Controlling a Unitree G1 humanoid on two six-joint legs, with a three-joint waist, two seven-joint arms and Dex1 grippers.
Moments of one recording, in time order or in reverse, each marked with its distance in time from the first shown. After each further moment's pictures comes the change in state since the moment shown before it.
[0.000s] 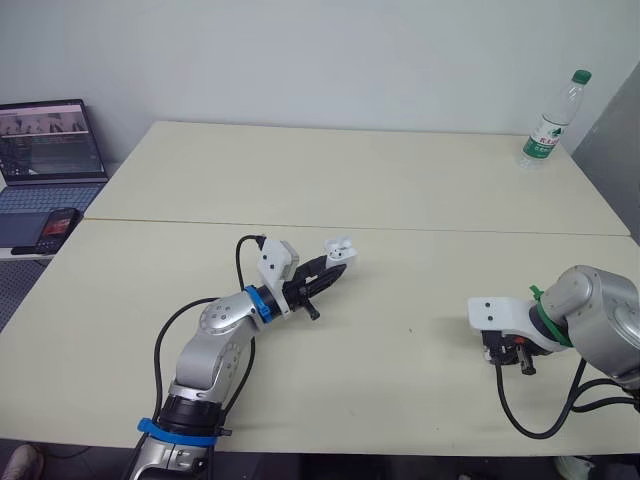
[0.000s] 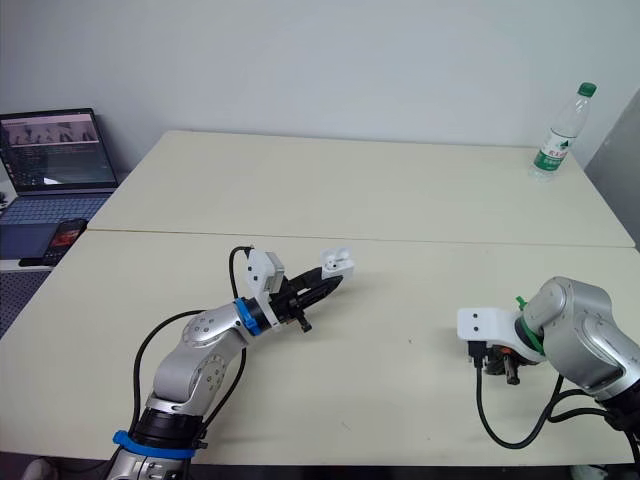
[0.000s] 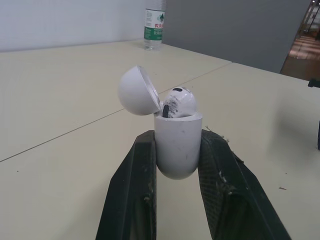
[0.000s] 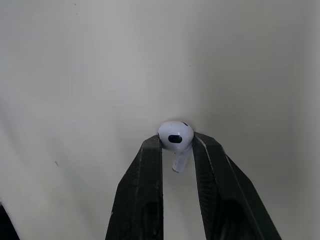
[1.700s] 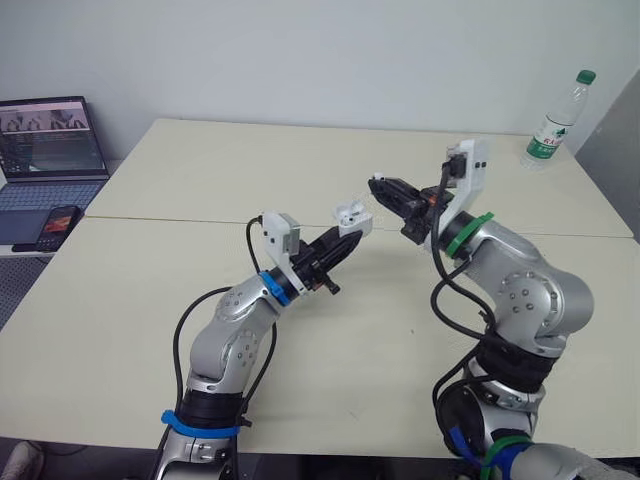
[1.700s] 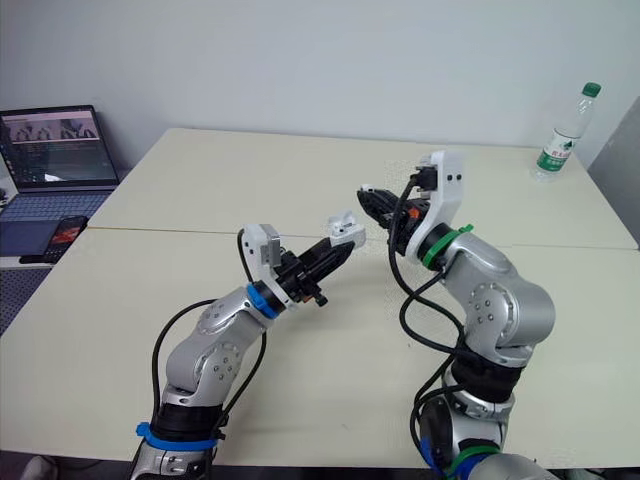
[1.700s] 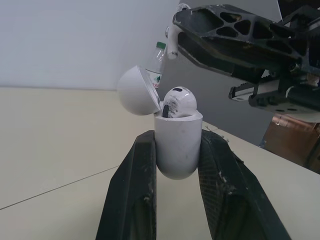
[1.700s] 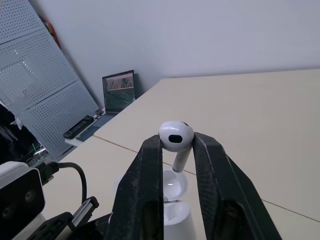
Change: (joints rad) left arm -0.060 -0.141 0.043 -0.121 -0.162 0.137 0.136; right arm -0.254 1.189 -0.709 -0.166 0.536 0.383 -0.998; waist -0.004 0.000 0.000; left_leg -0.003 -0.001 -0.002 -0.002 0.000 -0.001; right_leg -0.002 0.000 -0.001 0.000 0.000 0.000
